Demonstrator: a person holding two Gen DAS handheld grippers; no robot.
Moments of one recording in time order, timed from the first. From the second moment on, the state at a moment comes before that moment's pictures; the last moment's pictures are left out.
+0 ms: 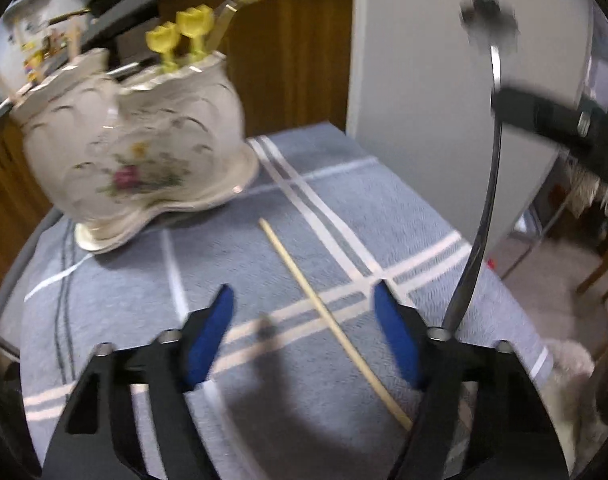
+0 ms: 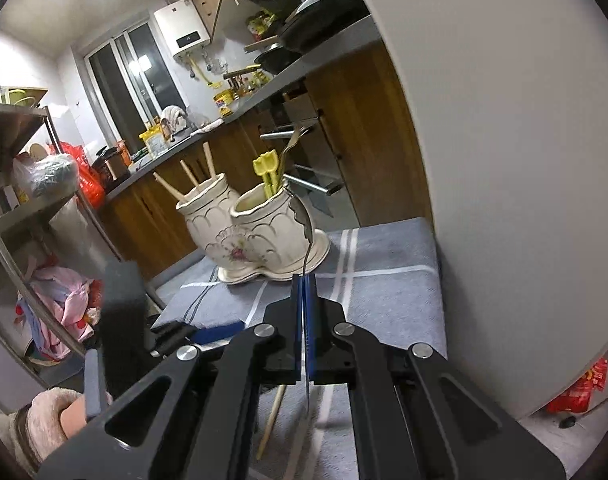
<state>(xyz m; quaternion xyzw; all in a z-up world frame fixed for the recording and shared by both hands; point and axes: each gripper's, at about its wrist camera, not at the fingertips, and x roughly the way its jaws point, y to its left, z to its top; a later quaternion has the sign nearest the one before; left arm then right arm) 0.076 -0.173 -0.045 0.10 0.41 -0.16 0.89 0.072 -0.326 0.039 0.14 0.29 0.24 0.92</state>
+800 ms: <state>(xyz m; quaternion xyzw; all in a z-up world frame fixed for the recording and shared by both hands) 0.061 -0.114 -0.022 0.06 0.39 -0.17 0.90 0.065 -0.311 0.040 0.13 0.26 0.25 0.92</state>
